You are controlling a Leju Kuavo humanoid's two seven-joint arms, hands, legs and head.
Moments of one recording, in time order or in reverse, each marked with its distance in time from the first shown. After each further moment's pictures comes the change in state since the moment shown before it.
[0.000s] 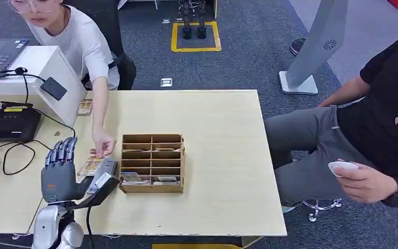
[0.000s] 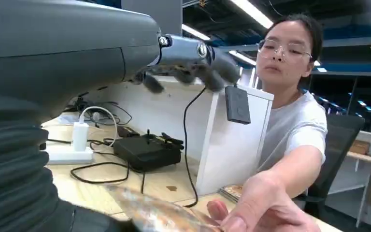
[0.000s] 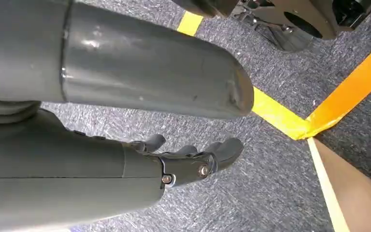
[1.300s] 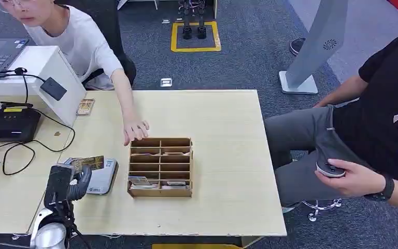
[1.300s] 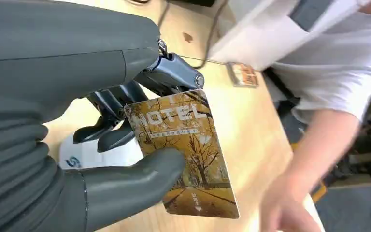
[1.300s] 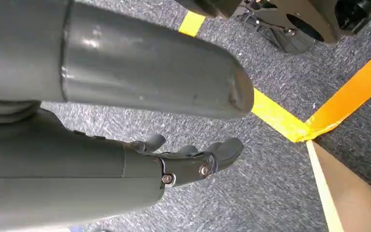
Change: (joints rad) left arm -0.014 -0.077 0.150 -0.029 0.819 -0.550 0.010; right arm -0.006 0.000 -0.067 0.000 0.088 0.025 -0.002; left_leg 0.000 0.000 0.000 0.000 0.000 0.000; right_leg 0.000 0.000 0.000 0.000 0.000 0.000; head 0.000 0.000
